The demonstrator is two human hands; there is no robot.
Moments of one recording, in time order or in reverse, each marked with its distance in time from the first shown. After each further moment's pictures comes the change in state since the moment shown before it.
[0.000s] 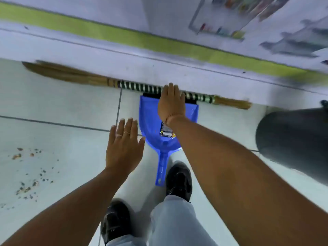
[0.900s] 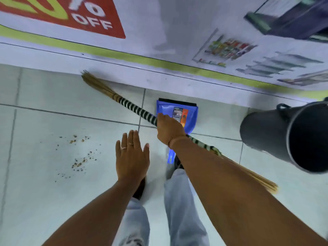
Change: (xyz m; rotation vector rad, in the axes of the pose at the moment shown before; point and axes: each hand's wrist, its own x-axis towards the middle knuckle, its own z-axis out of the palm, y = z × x) left_hand -0.136 -0.013 -0.158 -0.100 -0.024 -0.186; right_hand -0.190 -0.087 -0.151 0.021 -0.219 -0.155
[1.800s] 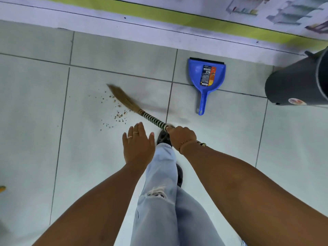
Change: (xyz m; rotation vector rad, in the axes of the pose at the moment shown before) left_hand -0.210 -0.178 0.012 -0.026 -0.048 -0.058; right_hand -0.204 -0.153 0.168 -0.074 -0.178 0.013
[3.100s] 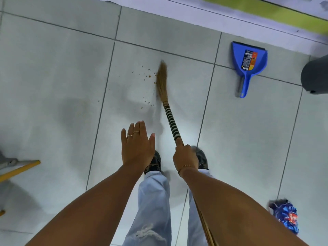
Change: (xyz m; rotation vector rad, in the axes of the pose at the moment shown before) left_hand -0.068 -0.278 -0.014 -0.028 0.034 0.049; right_hand -0.053 -0.269 0.154 0.377 0.101 0.310
